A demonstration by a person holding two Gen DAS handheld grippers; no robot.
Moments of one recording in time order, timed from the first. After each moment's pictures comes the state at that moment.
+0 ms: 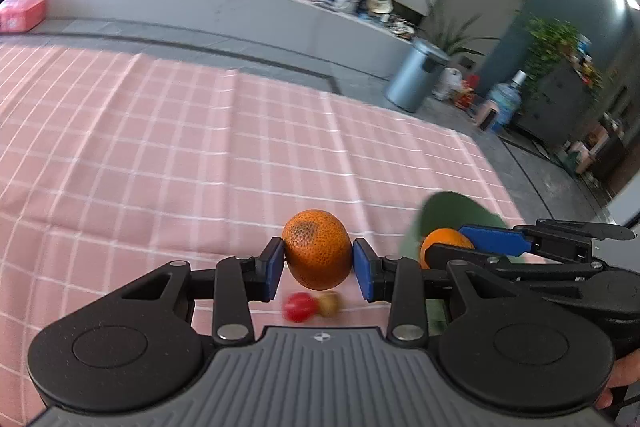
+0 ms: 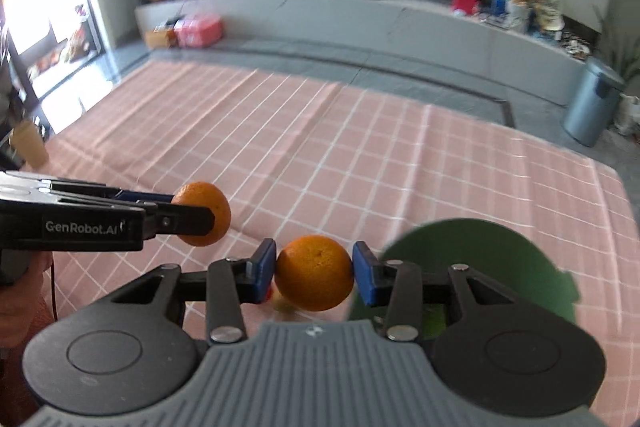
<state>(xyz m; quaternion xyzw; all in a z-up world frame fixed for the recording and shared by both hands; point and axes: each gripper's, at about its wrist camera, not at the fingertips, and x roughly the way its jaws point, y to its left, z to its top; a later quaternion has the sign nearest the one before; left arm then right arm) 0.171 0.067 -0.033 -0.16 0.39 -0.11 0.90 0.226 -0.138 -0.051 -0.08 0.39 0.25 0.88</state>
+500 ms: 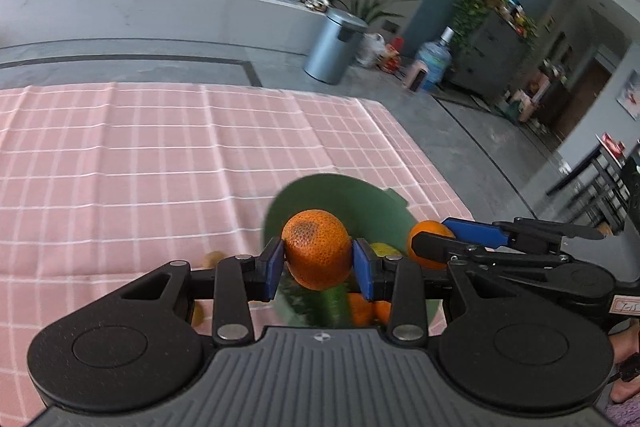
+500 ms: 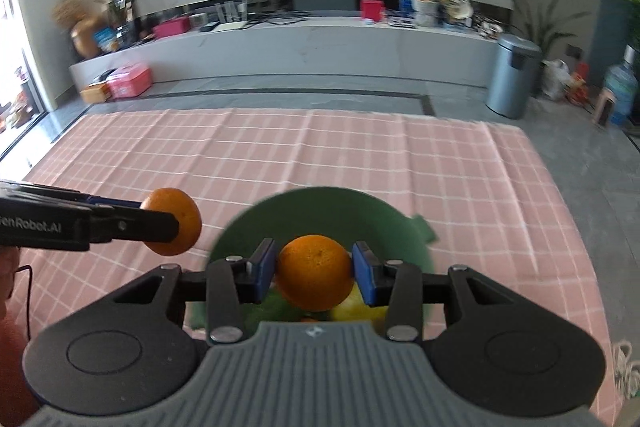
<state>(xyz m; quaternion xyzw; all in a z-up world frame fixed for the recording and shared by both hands) 0.199 -0.032 -0.017 -0.11 0.40 -0.21 0.88 0.206 -0.256 -0.043 -0.01 0.37 0.15 0.92</state>
